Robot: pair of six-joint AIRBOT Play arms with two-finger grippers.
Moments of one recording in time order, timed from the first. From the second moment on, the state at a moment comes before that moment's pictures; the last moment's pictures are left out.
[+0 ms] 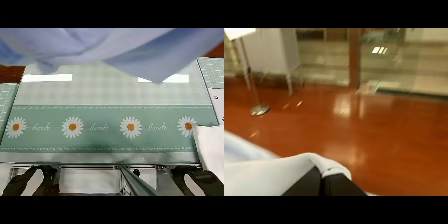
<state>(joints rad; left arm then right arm) 0.36 -0.84 1.81 0.84 -1.21 -1.34 0.05 -0.75 1.88 -1.18 1.18 1.49</state>
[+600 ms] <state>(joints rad) 0.00 -0.58 1.45 1.45 -1.44 -1.53 0.05 -0.57 1.69 -1.38 1.45 1.61</state>
